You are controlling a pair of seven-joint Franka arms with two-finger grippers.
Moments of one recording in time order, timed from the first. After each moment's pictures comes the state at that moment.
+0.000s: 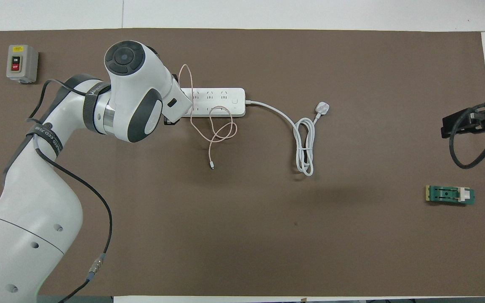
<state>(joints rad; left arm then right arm) -0.29 0.57 -0.13 -1.53 0.03 2.15 1.24 -0.06 0.01 0.03 -1.59 -0.04 1.53 0.01</state>
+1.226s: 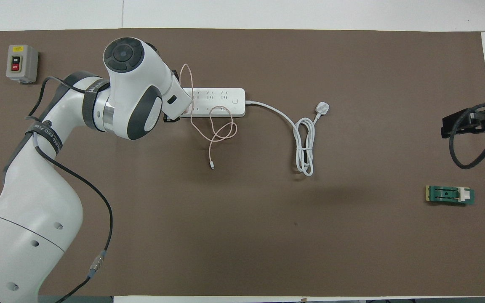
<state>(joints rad) -0.29 0.58 -0.13 -1.50 0.03 2.15 1.25 -0.06 0.01 0.03 -1.59 -0.04 1.53 0.01</state>
